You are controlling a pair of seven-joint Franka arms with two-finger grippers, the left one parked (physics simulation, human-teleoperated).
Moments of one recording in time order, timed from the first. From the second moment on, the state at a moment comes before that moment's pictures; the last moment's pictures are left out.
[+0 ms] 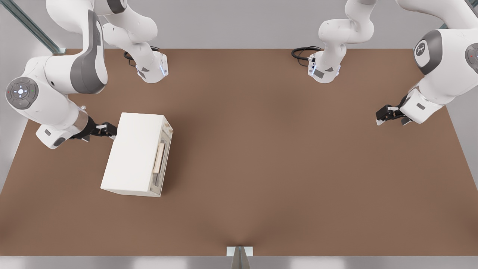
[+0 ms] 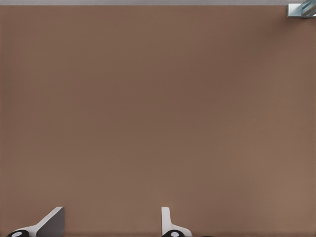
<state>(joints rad) 0.21 0.21 -0.14 -1.37 0.01 1.51 -0.02</state>
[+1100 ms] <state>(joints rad) 0.67 0.70 -0.15 -1.36 -0.63 1.49 0.66</state>
